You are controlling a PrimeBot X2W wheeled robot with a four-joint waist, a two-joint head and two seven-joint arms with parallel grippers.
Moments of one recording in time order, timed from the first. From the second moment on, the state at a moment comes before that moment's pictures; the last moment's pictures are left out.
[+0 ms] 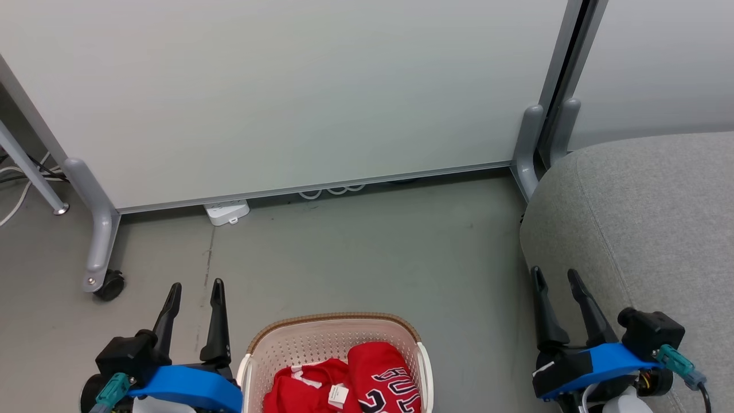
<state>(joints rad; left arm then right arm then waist) -0.12 0.05 -0.07 0.26 -0.29 -0.04 -0.20 -0.13 -0.05 0.05 0.32 0.33 0.13 -0.20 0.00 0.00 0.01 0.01</state>
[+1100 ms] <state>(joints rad) -0.14 0.05 -0.07 0.29 -0.06 -0.05 -0.26 -0.14 -0.05 0.07 0.35 0.09 0.13 -0.26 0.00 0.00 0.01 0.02</state>
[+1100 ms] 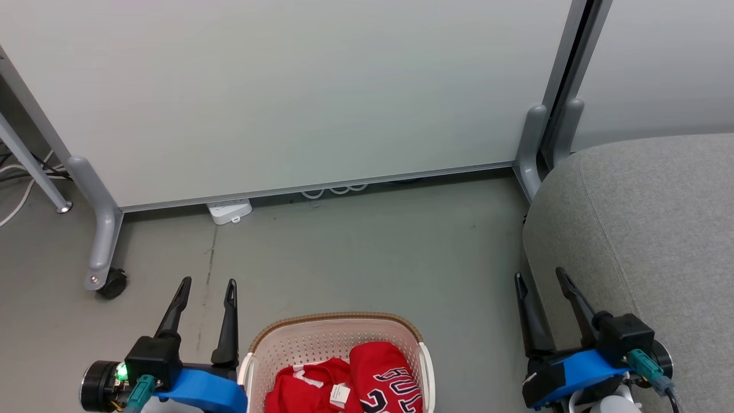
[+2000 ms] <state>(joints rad) -0.26 0.07 -0.14 0.46 -0.01 -0.10 -0.26 -0.17 -0.05 0.07 0.36 0.08 0.13 -0.26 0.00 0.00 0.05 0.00</state>
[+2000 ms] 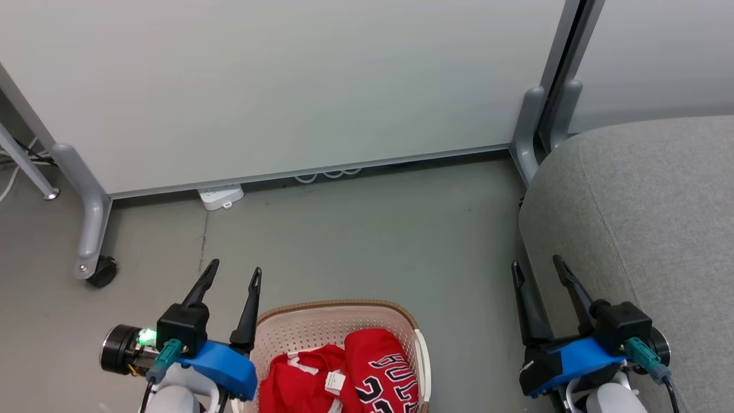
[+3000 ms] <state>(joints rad) -0.74 0.24 -0.56 1.02 -0.01 -0.13 -0.26 -0.43 -0.05 0.10 0.27 0.11 0.13 -0.26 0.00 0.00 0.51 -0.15</state>
